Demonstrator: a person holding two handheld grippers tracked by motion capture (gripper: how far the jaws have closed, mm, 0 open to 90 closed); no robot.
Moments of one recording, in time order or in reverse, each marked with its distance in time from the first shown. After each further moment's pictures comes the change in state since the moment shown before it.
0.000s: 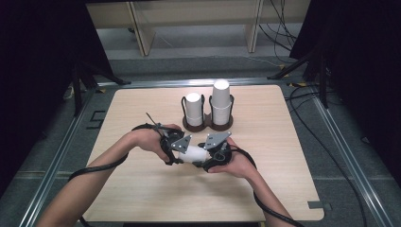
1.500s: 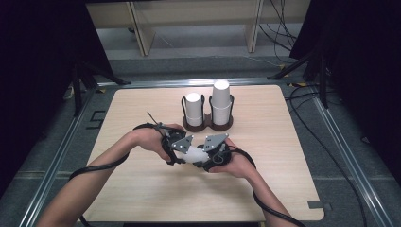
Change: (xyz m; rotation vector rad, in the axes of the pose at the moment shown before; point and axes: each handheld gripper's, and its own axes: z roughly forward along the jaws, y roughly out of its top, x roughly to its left) left arm 0.001 0.007 -0.003 -0.026 -0.008 0.037; right arm 0.000 -0.004 0.006 0.046 0.017 -0.036
